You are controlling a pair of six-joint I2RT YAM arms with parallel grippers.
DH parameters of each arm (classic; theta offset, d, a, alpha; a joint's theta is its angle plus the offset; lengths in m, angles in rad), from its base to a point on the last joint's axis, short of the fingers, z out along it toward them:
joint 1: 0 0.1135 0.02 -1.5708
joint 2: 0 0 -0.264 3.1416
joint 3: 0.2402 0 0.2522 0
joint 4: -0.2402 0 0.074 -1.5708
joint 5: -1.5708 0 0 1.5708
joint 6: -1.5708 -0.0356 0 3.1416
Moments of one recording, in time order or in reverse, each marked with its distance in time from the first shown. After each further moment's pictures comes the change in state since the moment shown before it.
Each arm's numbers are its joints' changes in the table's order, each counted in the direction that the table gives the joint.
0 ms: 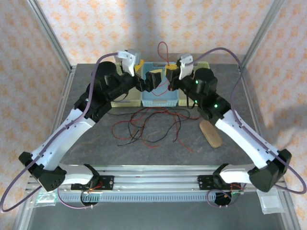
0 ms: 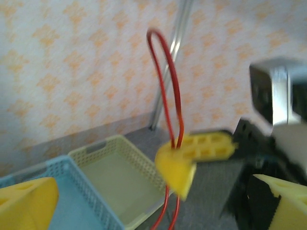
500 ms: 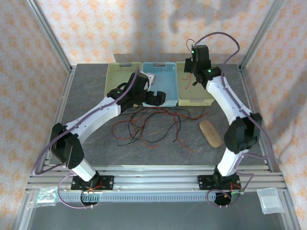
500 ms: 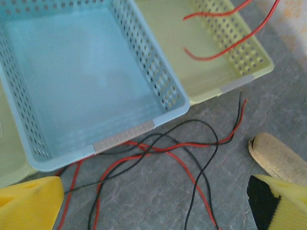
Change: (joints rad) left arm 0.011 0.299 -0.072 -0.268 0.074 0.121; right arm -0.308 0.498 0.406 -0.401 -0.244 -0.114
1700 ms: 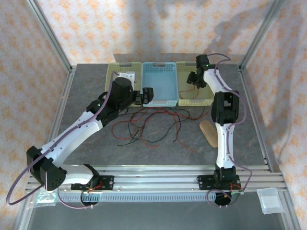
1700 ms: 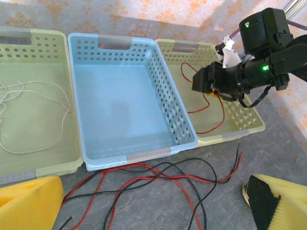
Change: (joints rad) left arm 0.000 -0.308 -0.176 0.086 0.188 0.105; right arm -0.199 0.616 0.396 -0.312 0.302 -0.165
